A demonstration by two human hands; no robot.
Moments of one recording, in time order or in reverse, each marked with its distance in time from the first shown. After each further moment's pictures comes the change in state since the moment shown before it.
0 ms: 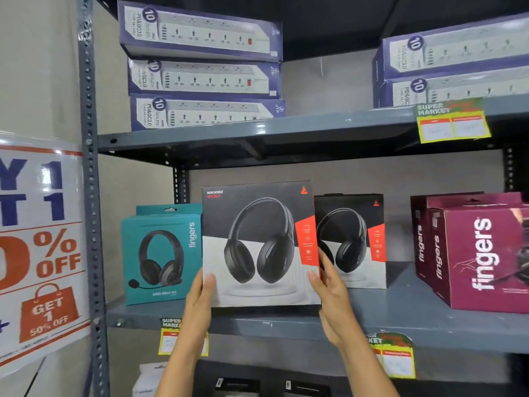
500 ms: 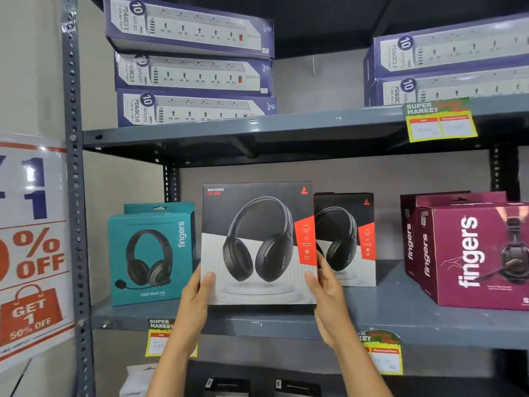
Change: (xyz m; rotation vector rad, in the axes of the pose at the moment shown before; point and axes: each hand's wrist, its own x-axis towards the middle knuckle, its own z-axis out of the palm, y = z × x) left_hand 0.004 0.003 0.006 0.023 -0.076 0.022; right_hand -0.005 -0.001 -0.006 -0.078 0.031 0.025
